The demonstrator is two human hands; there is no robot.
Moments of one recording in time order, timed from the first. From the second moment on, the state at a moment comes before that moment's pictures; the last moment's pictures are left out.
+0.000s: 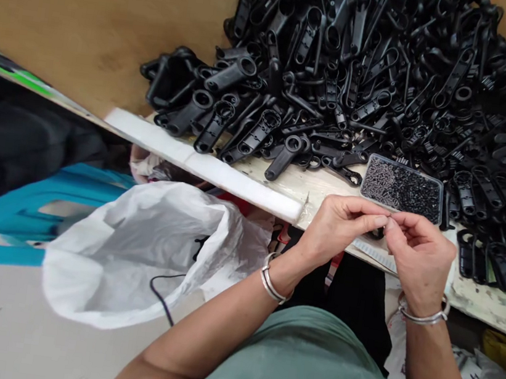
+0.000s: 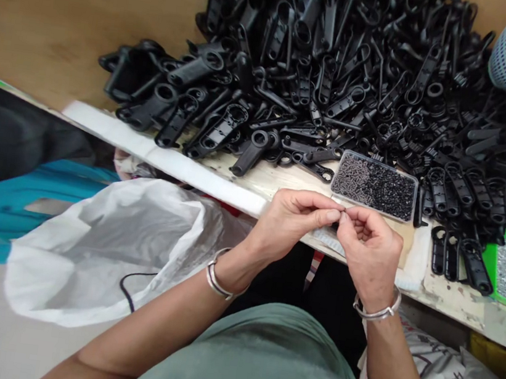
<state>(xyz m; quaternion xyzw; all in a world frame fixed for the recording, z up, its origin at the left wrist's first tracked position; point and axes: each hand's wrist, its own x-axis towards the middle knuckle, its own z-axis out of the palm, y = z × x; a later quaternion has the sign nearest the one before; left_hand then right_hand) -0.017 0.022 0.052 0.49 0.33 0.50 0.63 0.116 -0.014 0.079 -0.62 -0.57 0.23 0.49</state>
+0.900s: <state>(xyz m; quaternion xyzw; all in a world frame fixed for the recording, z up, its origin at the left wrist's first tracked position) -0.033 0.008 0.015 0.79 0.39 0.36 0.30 0.154 -0.033 0.045 -0.61 -0.76 -0.03 0.23</state>
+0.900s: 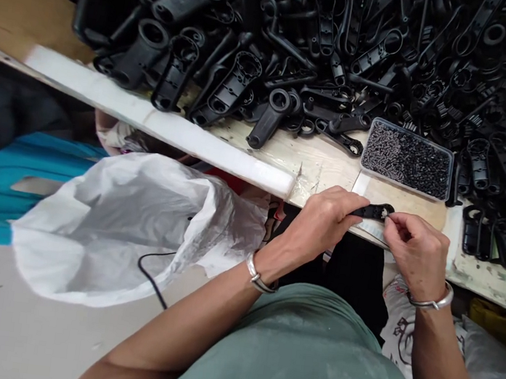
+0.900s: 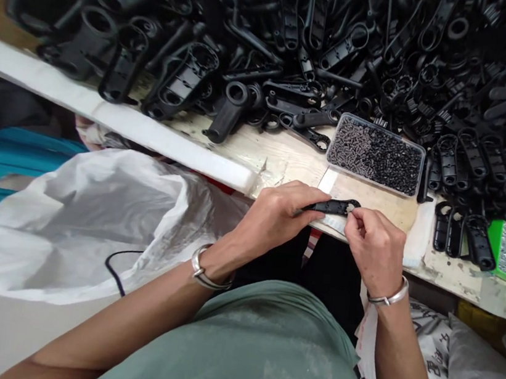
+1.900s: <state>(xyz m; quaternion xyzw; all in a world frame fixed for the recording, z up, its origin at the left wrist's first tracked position) -0.030 0.013 0.006 0.77 0.37 0.40 0.32 0.133 -0.016 0.078 -0.69 -0.72 0.08 0.05</state>
